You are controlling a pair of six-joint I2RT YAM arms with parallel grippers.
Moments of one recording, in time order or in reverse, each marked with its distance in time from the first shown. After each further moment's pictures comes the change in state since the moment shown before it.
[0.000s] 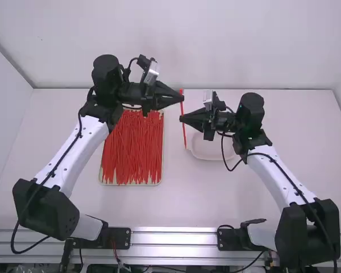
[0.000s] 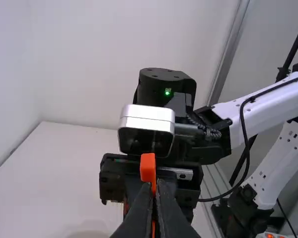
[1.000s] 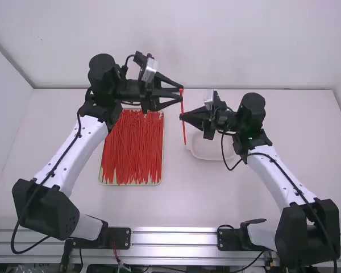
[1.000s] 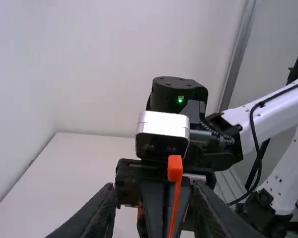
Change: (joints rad) left arm 0.012 0.000 0.000 0.109 -0.029 -0.031; right arm 0.000 0.000 0.000 0.054 0.023 0.003
